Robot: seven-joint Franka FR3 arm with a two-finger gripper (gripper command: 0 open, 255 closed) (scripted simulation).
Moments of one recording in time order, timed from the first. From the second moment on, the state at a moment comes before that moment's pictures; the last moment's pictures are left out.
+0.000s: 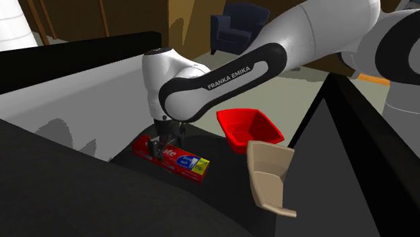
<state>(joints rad) 0.30 0.37 0.35 -1.84 -0.13 2.08 0.45</state>
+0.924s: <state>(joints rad) 0.30 0.39 0.34 -1.86 -0.14 2.13 0.46</state>
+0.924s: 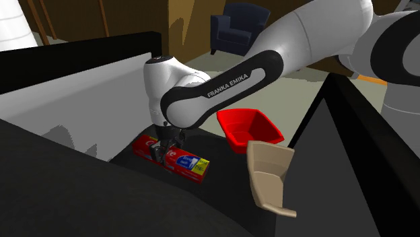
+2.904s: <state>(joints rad) 0.29 0.27 0.36 -1.72 -0.09 1.87 0.43</state>
